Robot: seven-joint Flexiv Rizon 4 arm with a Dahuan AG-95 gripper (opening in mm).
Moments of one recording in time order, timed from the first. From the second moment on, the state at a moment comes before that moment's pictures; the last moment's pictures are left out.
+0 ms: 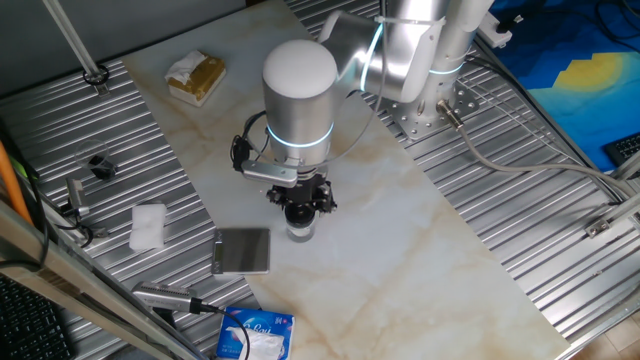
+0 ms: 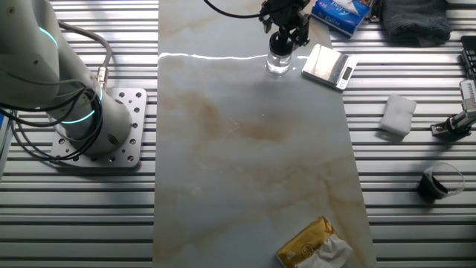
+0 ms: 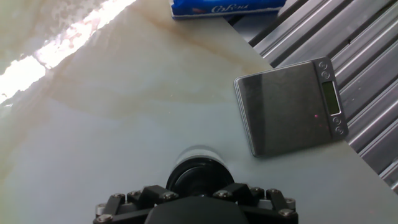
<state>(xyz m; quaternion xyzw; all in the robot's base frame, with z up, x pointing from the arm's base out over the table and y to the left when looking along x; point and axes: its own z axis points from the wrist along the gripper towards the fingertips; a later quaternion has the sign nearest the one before) 0.469 0.194 0.106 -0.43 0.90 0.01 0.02</state>
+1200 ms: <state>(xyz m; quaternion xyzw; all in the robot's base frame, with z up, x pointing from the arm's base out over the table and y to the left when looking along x) 0.469 0.191 0.101 -0.43 0.90 0.01 0.01</state>
